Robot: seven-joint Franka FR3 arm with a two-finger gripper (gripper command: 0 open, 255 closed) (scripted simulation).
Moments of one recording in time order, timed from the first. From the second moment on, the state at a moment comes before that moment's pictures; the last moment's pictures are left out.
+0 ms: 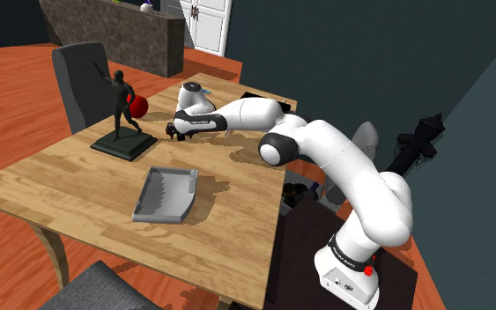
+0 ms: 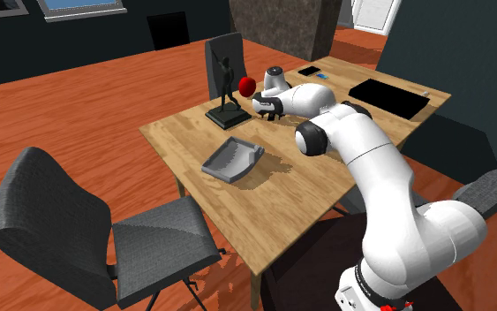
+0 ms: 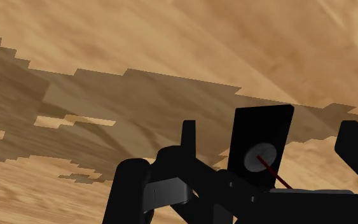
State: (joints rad) arm 0.18 1.19 -0.20 -0.83 0.02 2.36 0.51
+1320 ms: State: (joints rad) arm 0.18 1.13 -0.20 -0.86 0.02 2.33 0.50
